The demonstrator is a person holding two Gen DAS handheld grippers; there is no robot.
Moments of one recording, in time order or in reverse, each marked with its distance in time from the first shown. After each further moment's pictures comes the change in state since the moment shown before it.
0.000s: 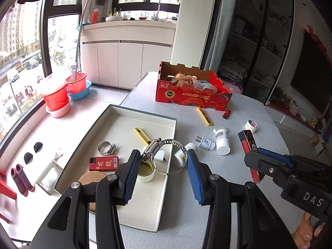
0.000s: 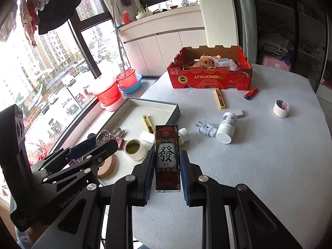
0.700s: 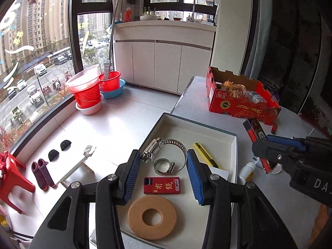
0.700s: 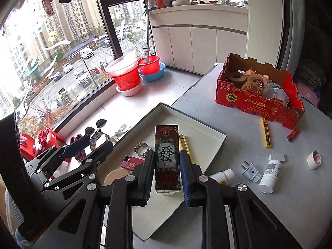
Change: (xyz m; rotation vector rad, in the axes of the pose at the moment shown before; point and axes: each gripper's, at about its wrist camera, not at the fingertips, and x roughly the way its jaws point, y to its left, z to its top) left arm 0.041 0.081 0.020 -0.060 -0.001 0.209; right arm 0.095 0.074 0.062 -0.201 0.109 0.037
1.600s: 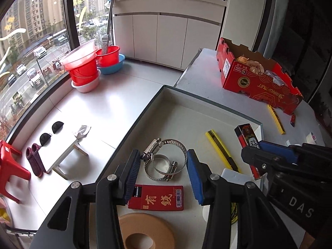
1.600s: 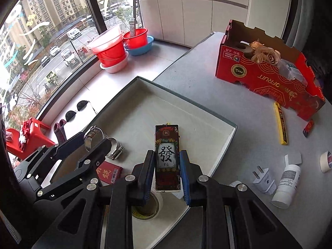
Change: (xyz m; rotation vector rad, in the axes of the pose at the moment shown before) left arm 0.092 -0.006 -0.005 -0.028 0.175 0.013; right arm 0.099 -0.020 0.007 0.026 0.176 -0.066
